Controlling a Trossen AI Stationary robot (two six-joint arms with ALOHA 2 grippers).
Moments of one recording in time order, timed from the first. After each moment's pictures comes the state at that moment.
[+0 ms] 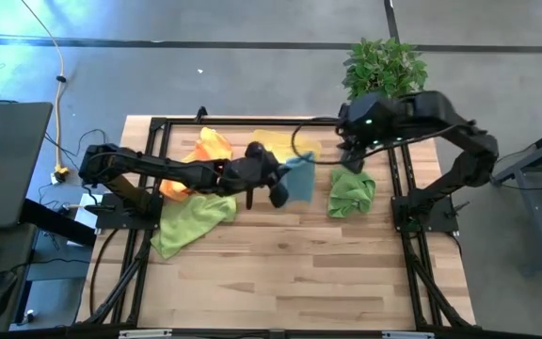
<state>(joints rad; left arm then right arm) 0.08 1.60 1.21 0.00 -0.50 -0.28 -0.15 1.48 2.04 -1.55 0.23 0.18</state>
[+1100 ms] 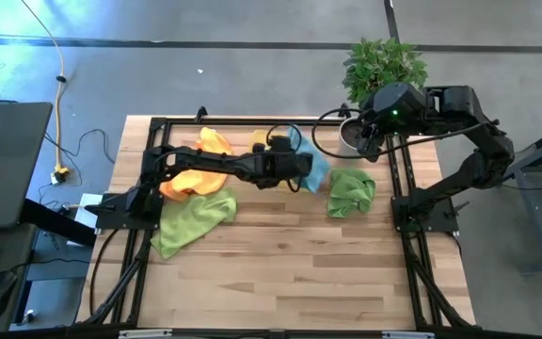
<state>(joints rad) 0.20 2.08 1.64 -0.47 -0.91 -0.94 -0.19 1.39 2.05 -1.57 0.37 0.08</state>
